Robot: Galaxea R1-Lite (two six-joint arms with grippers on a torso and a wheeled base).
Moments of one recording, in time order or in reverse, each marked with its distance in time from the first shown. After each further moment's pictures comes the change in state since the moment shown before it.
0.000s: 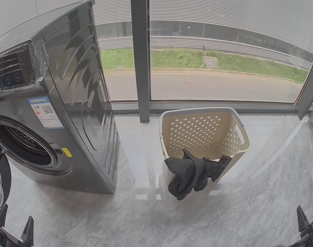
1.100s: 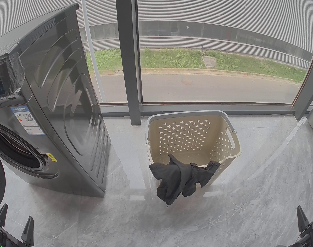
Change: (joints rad) left arm 0.000 0.000 0.000 0.000 0.000 0.000; right arm 0.000 0.001 0.000 0.000 0.000 0.000
